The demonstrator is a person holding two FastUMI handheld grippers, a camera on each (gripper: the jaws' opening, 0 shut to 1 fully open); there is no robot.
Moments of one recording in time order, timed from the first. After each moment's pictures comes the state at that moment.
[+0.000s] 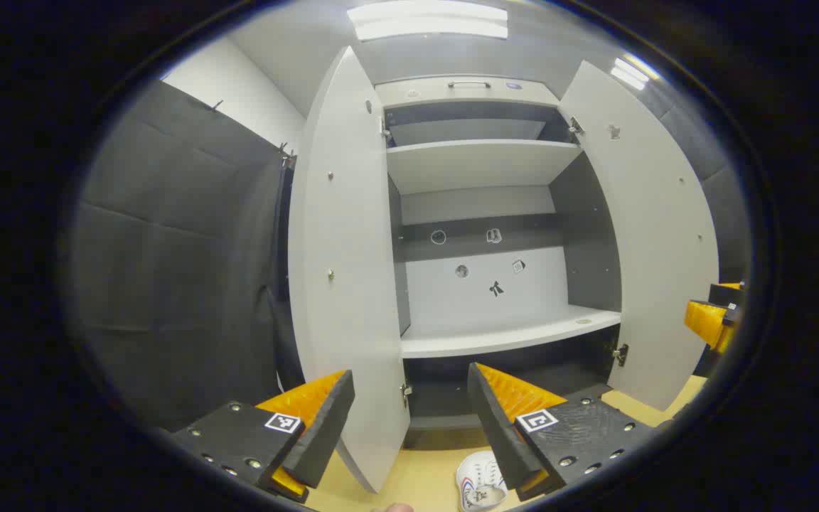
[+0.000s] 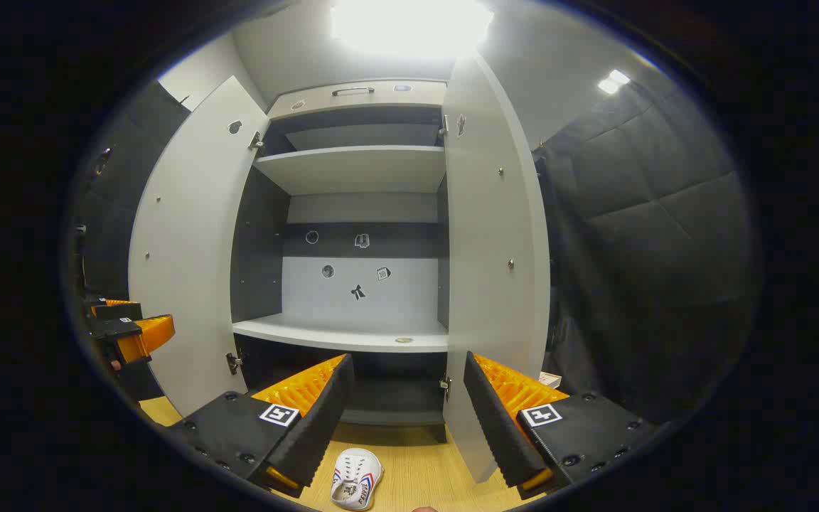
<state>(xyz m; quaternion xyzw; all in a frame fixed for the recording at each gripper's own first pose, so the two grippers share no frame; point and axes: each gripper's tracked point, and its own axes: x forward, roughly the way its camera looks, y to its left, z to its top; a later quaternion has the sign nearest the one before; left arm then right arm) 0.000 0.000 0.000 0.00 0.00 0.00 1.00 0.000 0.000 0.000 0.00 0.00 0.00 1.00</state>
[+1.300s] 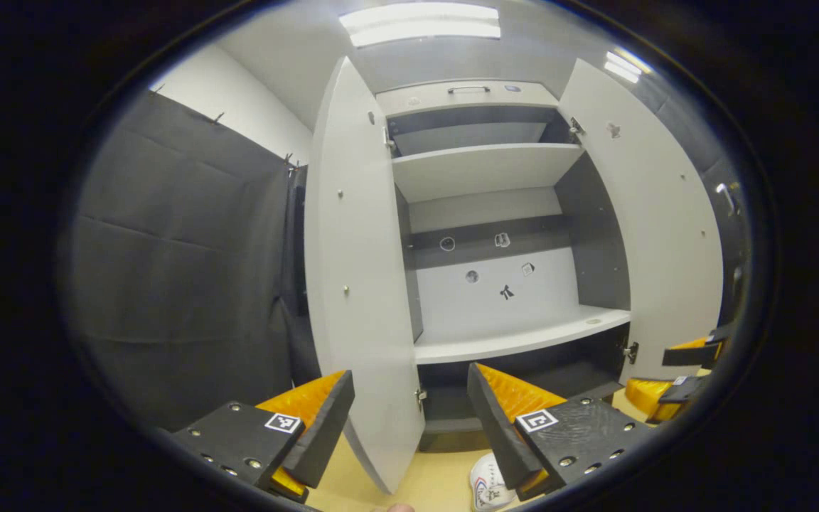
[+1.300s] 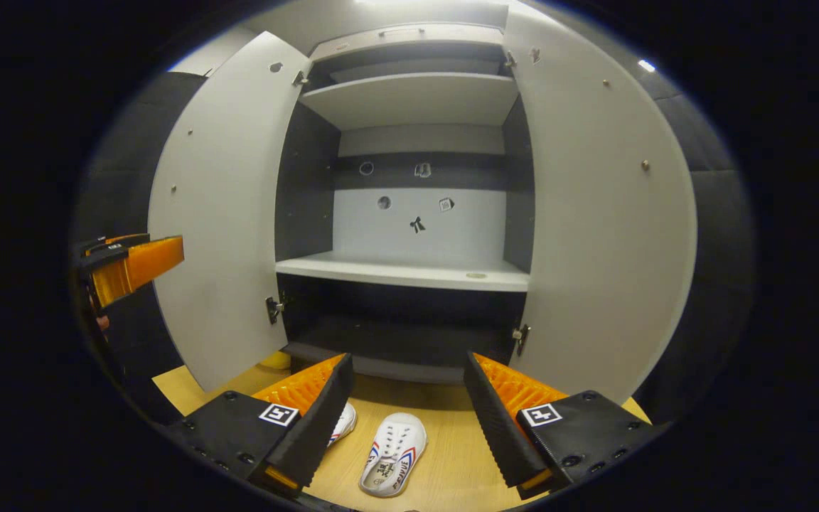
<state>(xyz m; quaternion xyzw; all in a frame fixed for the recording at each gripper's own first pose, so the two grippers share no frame) 0.000 0.006 0.005 0.02 -0.01 0.03 1.00 0.034 0.081 -0.102 -0.02 0.14 0.12 0.98</state>
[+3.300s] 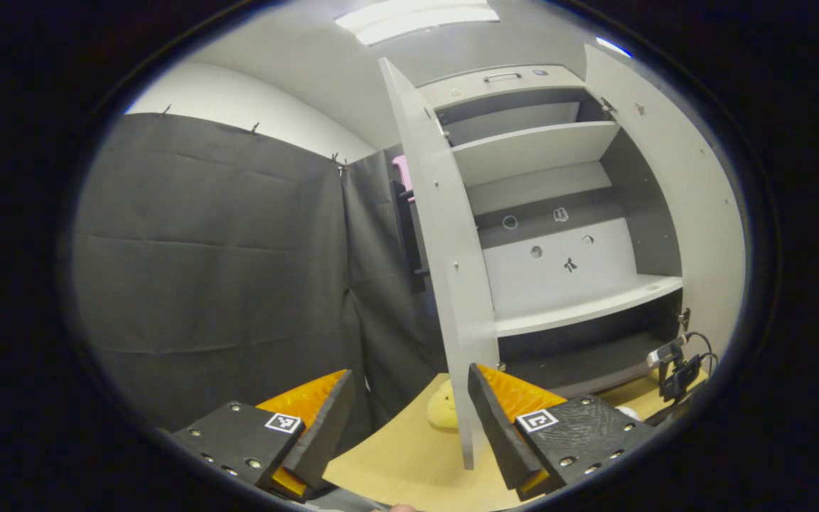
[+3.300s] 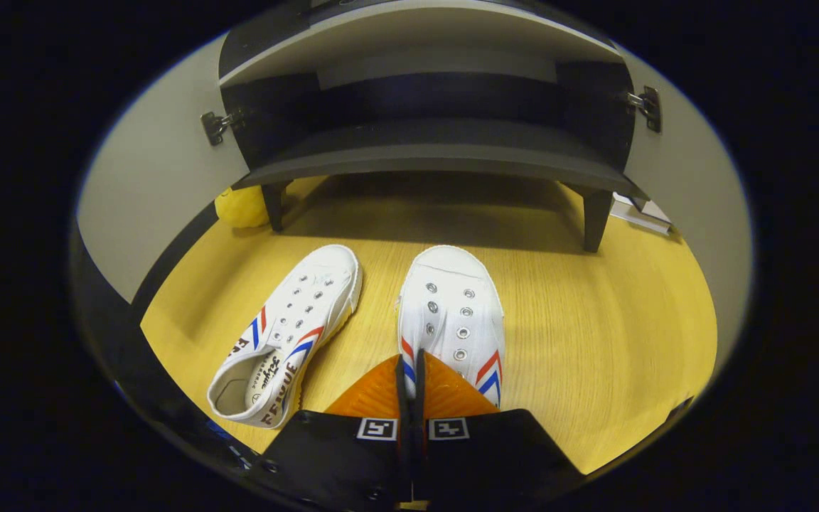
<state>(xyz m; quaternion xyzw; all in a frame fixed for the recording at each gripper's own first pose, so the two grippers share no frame) -0.025 0.028 0.014 0.06 0.02 0.15 0.99 0.045 0.111 -0.336 0.02 0.45 0.15 0.88</state>
